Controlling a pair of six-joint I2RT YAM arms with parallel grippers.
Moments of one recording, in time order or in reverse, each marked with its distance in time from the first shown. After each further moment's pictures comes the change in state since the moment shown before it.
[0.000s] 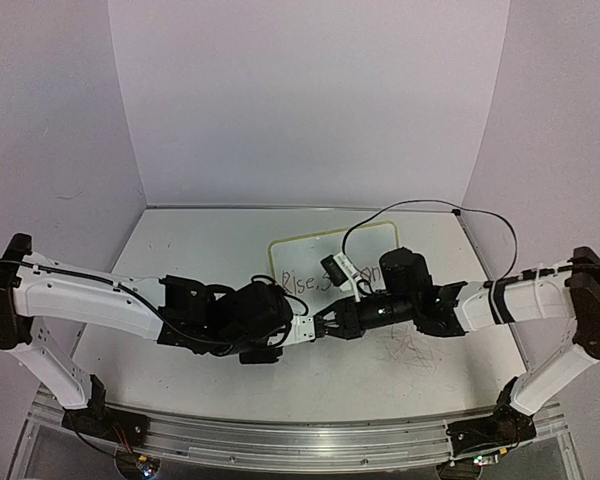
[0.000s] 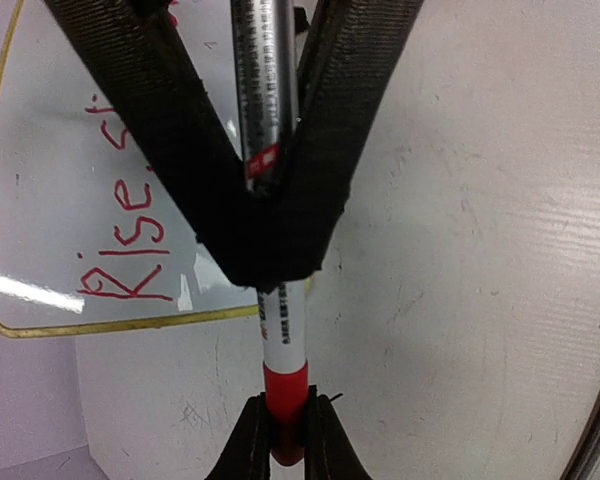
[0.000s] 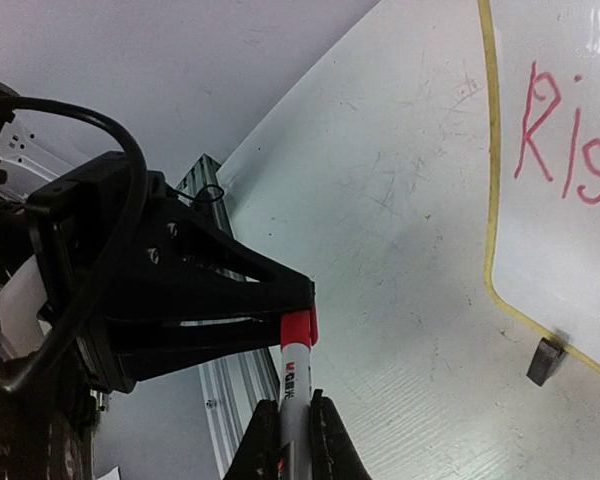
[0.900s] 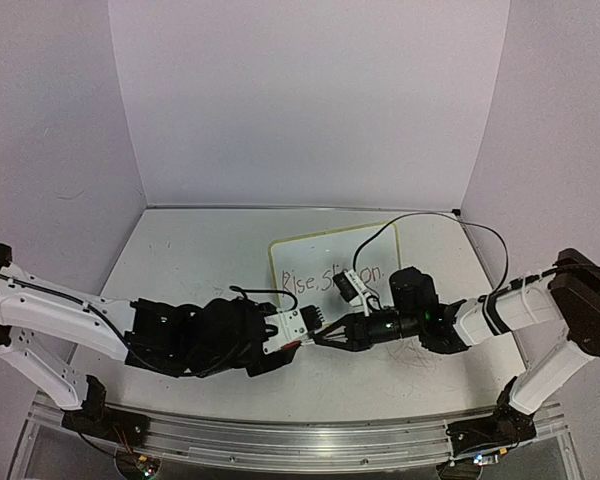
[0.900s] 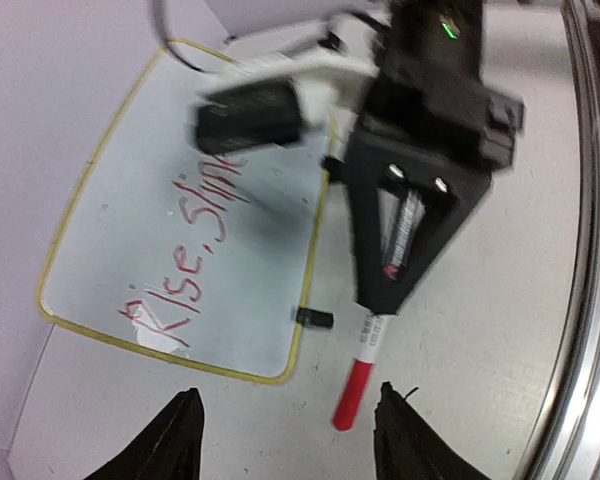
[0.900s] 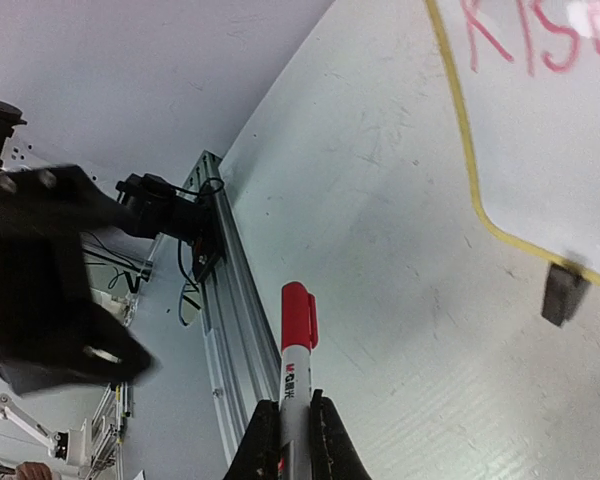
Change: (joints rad) left arm -0.084 -0.188 -0.213 0.370 -0.067 -0.215; right arm -0.043 0.033 -0.186 0.226 -0.047 0.128
